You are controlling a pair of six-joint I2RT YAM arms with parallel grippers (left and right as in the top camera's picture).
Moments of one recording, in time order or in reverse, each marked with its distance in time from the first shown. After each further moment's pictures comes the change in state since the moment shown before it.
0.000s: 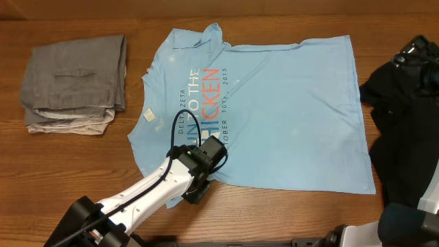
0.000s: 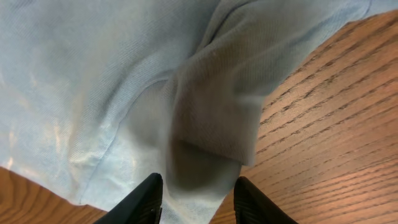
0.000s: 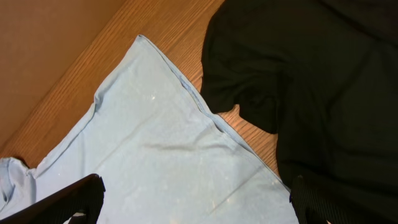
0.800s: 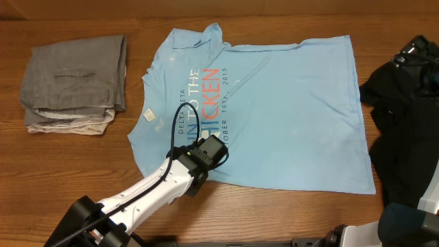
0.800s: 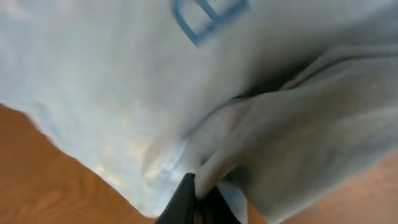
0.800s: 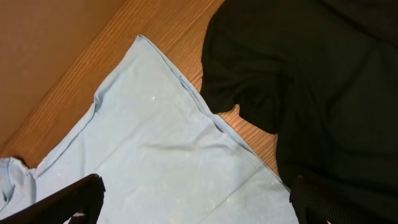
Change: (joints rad) left arm 0.000 0.000 -0.012 0.075 -0.241 0.000; right arm 0.000 0.000 0.000 0.000 0.000 0.001
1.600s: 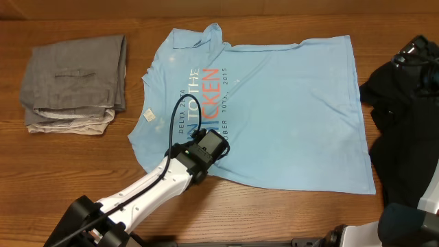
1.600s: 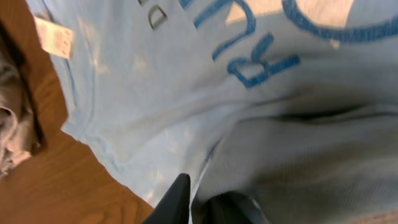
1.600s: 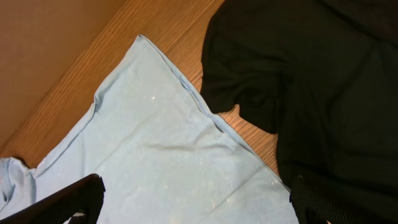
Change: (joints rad) left arm 0.022 0.000 0.004 0.120 -0.127 0.061; right arm 0.000 0.000 0.000 0.000 0.000 0.000
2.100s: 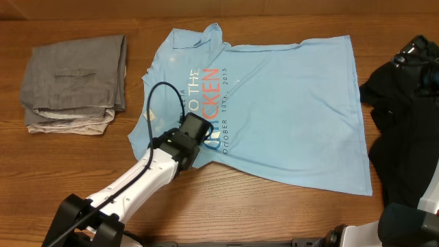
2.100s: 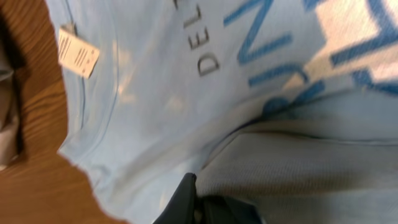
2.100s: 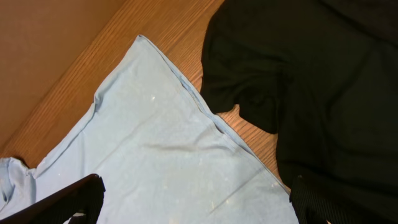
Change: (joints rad) left arm 0.174 0.000 0.004 0.172 0.103 0.028; right arm 0.000 0.000 0.000 0.000 0.001 -0.001
